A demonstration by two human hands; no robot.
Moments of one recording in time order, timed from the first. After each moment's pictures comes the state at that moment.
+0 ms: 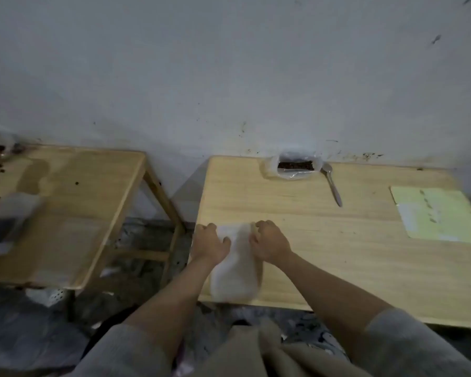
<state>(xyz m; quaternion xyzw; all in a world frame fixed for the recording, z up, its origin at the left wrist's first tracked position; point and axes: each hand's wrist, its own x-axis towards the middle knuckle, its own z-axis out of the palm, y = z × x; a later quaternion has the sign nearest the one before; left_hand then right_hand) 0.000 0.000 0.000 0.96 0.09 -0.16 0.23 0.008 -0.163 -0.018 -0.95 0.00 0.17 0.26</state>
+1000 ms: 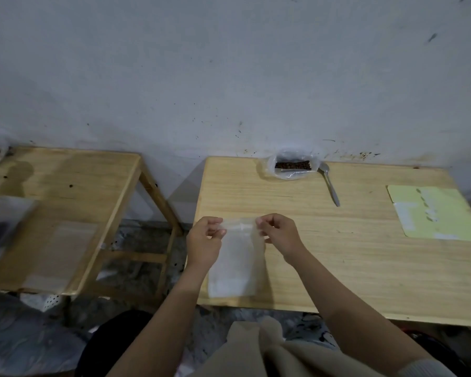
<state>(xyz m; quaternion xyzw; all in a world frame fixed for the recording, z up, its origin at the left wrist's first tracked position) -0.009 -0.003 0.026 0.81 0.15 -0.01 0.56 0.003 -0.183 0.019 -0.72 0.17 0.10 0.67</state>
